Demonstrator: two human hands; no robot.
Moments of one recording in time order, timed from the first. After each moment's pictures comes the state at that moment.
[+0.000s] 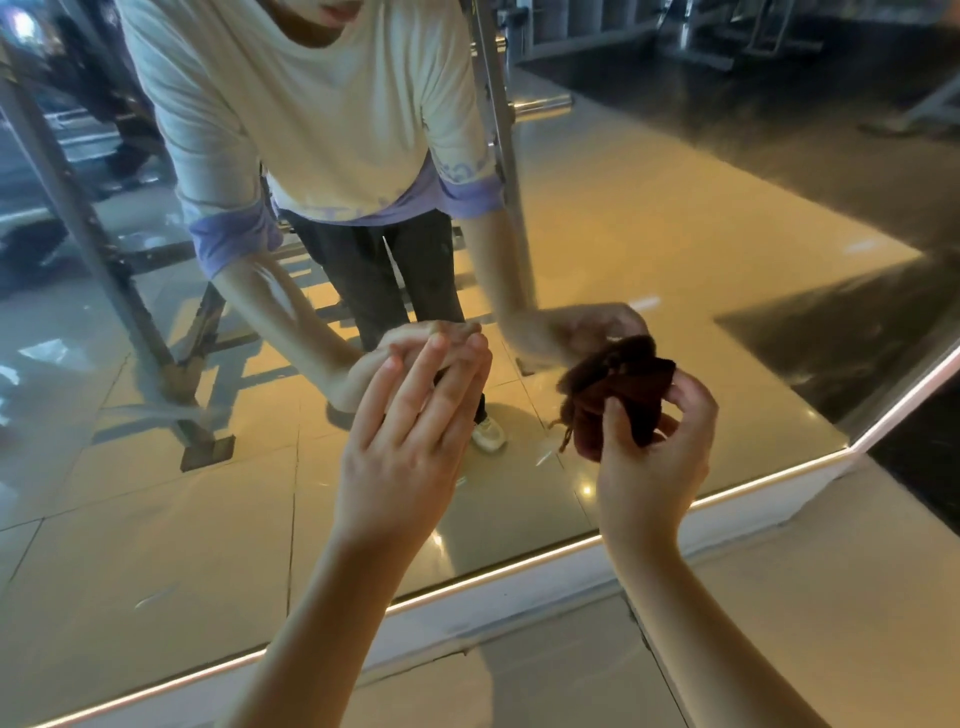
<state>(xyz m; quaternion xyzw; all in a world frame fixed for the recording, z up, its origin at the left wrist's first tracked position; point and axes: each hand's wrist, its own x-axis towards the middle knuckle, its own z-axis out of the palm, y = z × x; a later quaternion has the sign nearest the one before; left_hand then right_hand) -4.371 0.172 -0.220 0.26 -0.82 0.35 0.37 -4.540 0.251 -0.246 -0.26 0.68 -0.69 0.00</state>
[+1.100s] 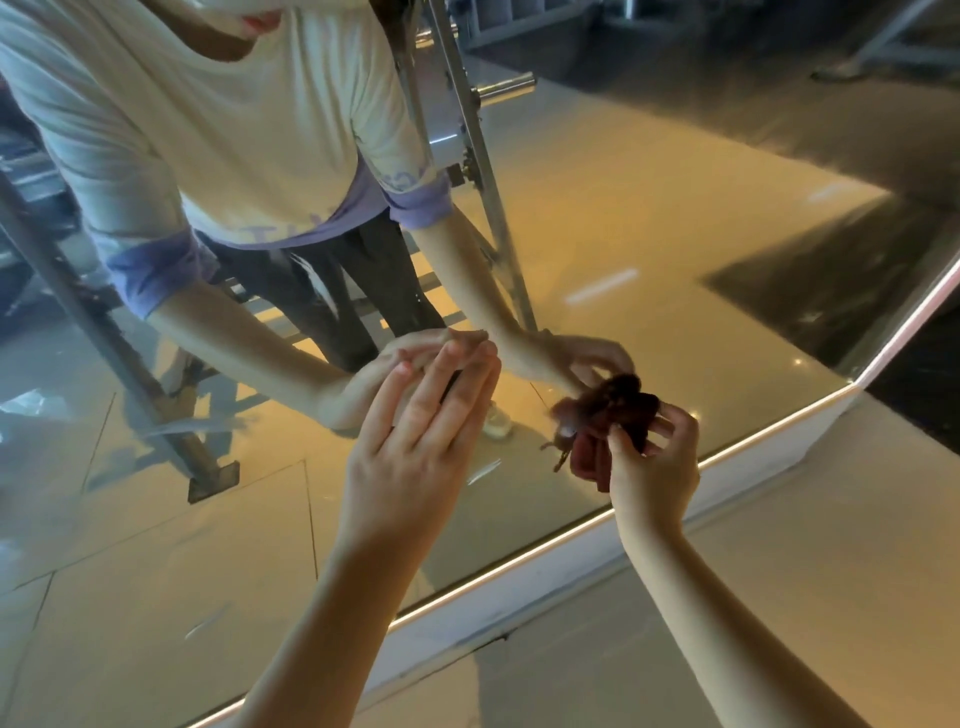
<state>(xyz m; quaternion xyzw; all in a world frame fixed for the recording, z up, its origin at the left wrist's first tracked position) -4.334 0.164 -0.221 0.21 -0.84 0.38 0.32 -4.510 0.249 -0.290 -0.11 0.70 -0.69 0.15</state>
